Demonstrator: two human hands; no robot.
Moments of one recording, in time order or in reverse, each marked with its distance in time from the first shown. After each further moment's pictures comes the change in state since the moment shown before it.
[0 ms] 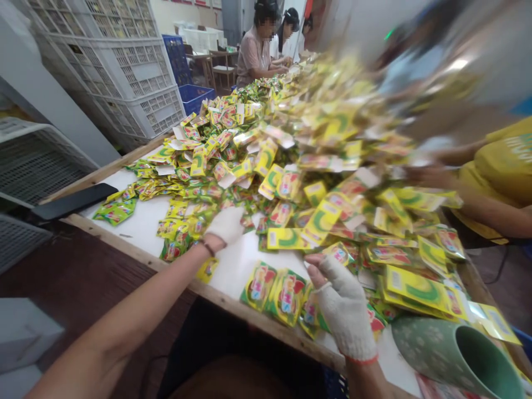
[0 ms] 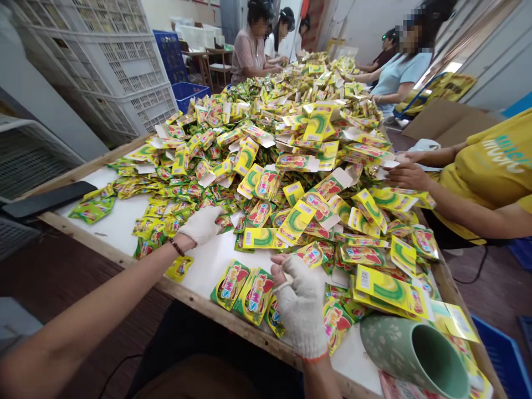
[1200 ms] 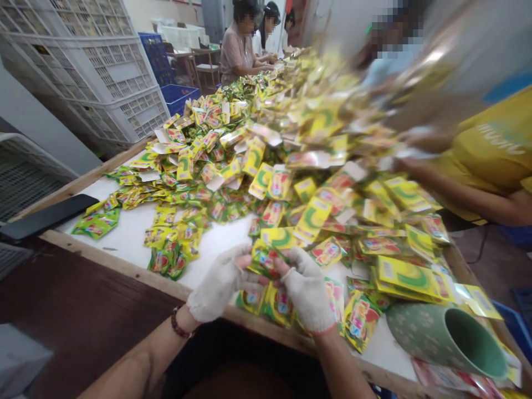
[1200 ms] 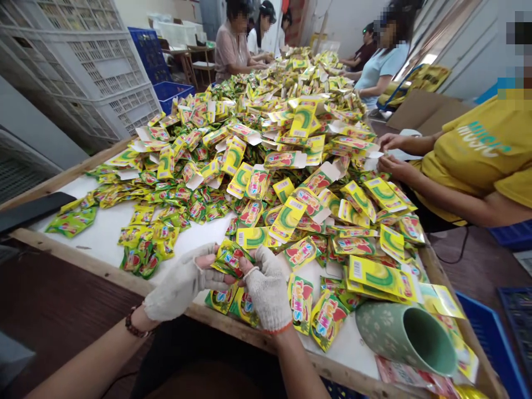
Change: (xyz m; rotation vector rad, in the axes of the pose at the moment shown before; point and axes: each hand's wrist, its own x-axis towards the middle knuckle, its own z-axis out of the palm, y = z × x) left_hand -0.099 0.059 -0.003 -1.527 -0.341 -0.235; right_hand 0.008 -0.015 0.048 0.535 -0.166 0.374
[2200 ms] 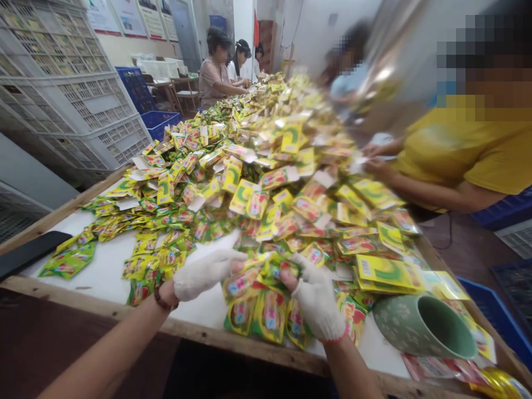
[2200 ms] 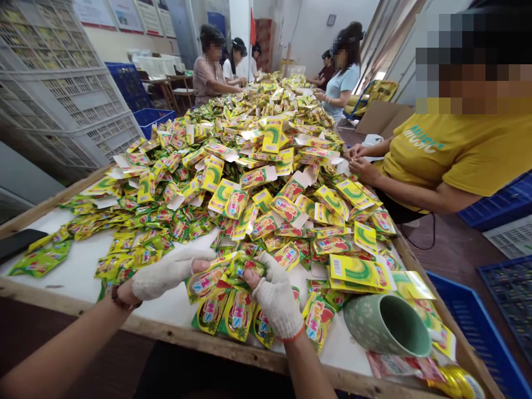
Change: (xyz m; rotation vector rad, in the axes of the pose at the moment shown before) left_hand 0.037 0.056 -0.017 0.973 -0.395 0.255; right_hand 0.002 -0.004 -0.042 0.109 0.057 -0.106
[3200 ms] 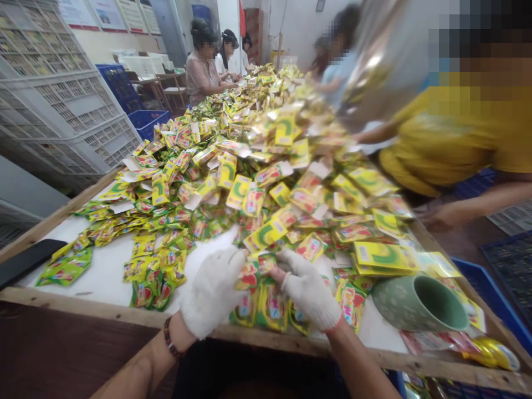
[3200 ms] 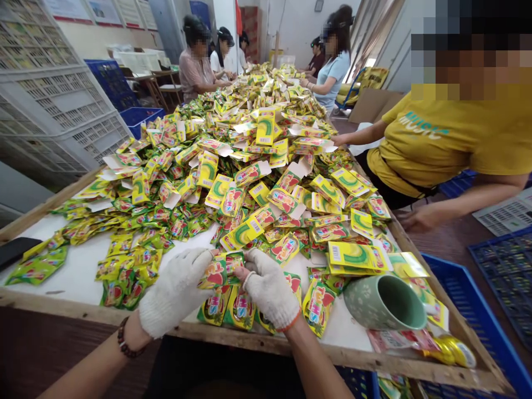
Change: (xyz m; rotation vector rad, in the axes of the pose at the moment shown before) left_hand -0.017 -0.010 0.050 1.011 0.373 0.036; right_hand -0.004 -0.007 0.016 -0.249 -0.110 0.040
